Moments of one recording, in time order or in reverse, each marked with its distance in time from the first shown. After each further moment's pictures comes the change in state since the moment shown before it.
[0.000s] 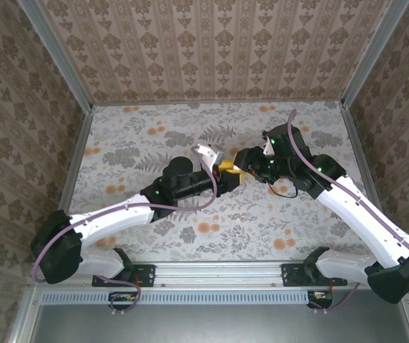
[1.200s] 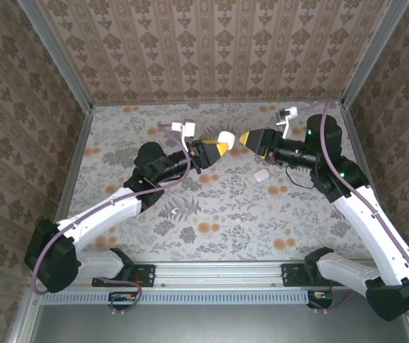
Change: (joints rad) left arm 0.196 -0.055 0.048 0.224 0.284 -0.452; right arm -0.211 -0.110 -0.050 0.365 -0.389 -0.124
